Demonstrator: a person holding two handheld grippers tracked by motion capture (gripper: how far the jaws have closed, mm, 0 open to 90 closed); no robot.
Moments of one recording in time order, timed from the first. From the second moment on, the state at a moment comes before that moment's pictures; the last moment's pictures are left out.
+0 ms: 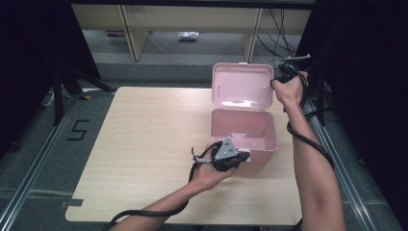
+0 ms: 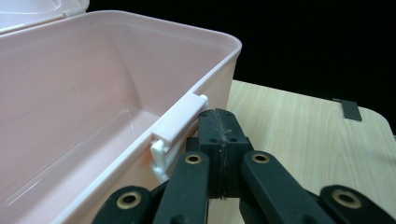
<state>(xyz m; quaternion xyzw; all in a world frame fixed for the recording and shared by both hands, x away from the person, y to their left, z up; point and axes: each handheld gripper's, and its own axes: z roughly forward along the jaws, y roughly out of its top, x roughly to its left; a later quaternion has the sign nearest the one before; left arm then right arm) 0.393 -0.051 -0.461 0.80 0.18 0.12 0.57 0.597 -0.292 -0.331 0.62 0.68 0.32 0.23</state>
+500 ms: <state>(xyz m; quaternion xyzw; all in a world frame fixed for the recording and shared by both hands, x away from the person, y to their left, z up) 0.393 -0.051 -0.461 0.80 0.18 0.12 0.57 0.586 -0.292 -0.326 0.61 0.67 0.34 0.24</state>
